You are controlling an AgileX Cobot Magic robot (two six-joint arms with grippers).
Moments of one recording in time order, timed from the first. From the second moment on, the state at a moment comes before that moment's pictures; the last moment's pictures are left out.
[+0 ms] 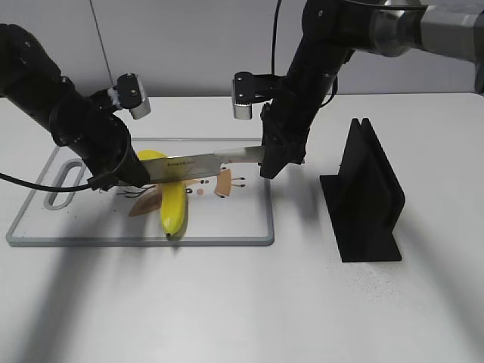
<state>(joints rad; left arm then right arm) -0.18 2.06 -1.32 -0.71 0.79 1.61 0.41 2.40 -1.99 0.40 1.18 -1.24</state>
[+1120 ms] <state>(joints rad) -0.17 1.74 -1.30 -0.79 0.77 1.51 0.41 2.26 -2.01 0.36 1.22 -1.08</state>
